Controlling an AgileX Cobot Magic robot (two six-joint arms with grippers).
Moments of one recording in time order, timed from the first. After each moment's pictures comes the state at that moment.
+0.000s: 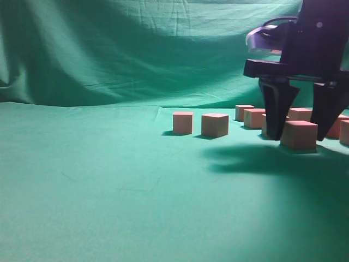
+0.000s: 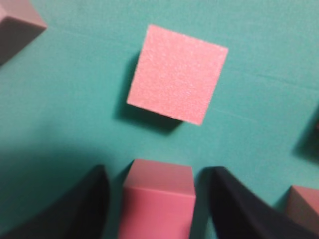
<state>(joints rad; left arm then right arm) -0.01 -0.02 0.02 0.41 0.37 -0.08 0.34 1.88 -1.17 0.12 0.78 -0.02</state>
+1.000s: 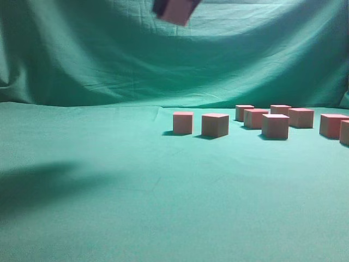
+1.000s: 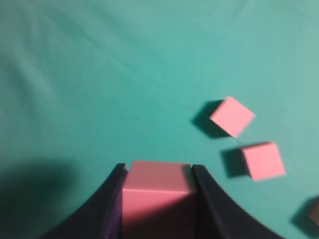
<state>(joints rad) -0.01 -0.02 0.02 0.41 0.37 -0.08 0.63 1.91 -1.76 0.18 1.11 -0.07</state>
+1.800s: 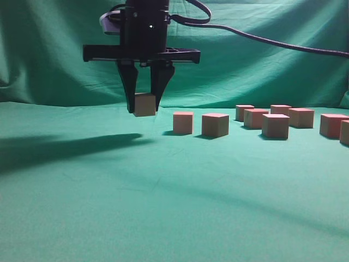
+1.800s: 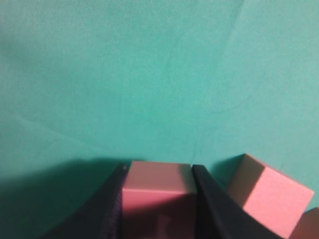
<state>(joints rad) -0.01 -0.02 0.02 0.41 0.37 -0.08 0.72 2.36 -2.15 -0.09 1.19 0.31</state>
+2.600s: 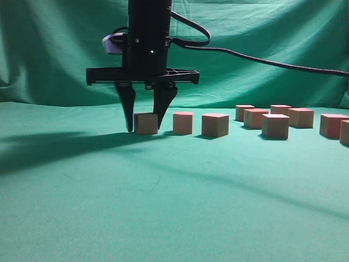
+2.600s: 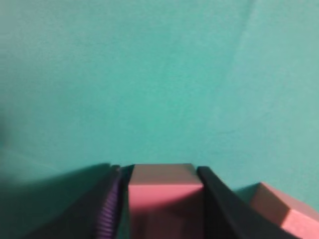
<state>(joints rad) -0.01 -0.02 0.02 0.41 0.37 -0.08 0.71 2.42 -2.15 -0.07 1.14 0.30</state>
